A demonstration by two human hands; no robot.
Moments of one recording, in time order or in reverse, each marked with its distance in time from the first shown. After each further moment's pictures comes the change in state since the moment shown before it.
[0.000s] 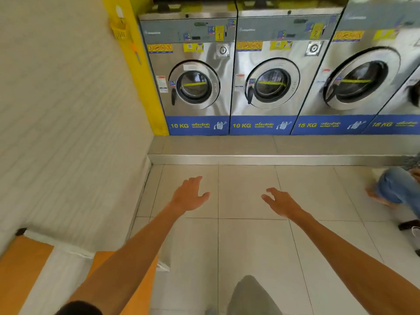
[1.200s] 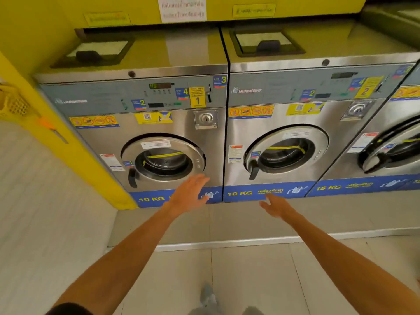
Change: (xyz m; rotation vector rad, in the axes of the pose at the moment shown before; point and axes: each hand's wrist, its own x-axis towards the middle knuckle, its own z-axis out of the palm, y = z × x) left_hand 0.816 0.008 -0.226 0.136 0.036 0.333; right_hand 0.752 -0.115 -0.319 -0.013 -0.038 0.163
